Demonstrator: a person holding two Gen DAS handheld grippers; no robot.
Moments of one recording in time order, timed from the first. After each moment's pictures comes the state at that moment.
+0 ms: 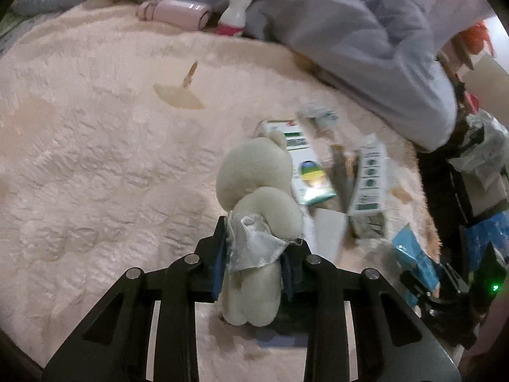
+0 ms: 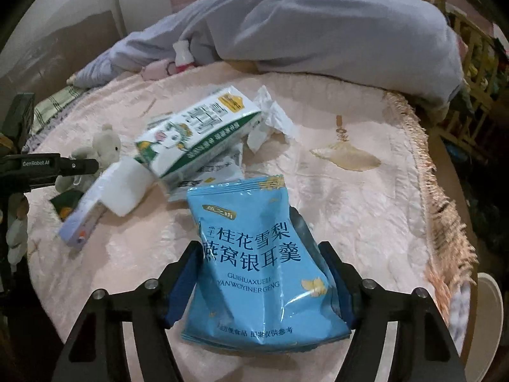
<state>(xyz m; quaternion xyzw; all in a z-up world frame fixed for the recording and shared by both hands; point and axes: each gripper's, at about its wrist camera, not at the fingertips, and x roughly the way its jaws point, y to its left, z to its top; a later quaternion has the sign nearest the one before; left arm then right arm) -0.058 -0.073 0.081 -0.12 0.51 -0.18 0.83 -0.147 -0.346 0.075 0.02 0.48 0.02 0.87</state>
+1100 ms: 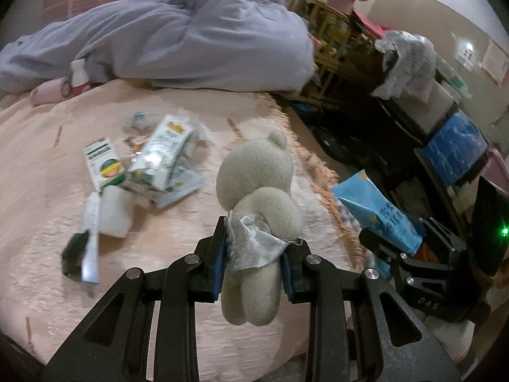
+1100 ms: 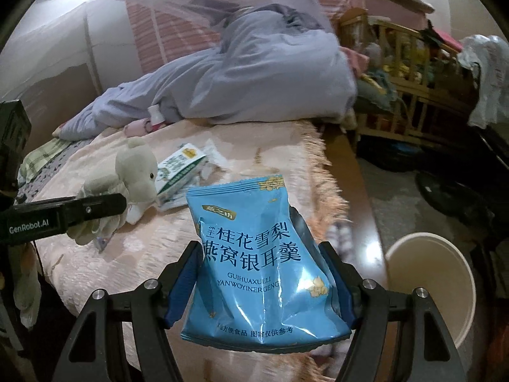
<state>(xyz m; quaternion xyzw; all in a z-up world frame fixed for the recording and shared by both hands) -0.189 -0.247 0.152 0.00 0.44 -0.34 0.83 -0.267 -0.396 0.155 0.07 0.40 -0.07 0.91</state>
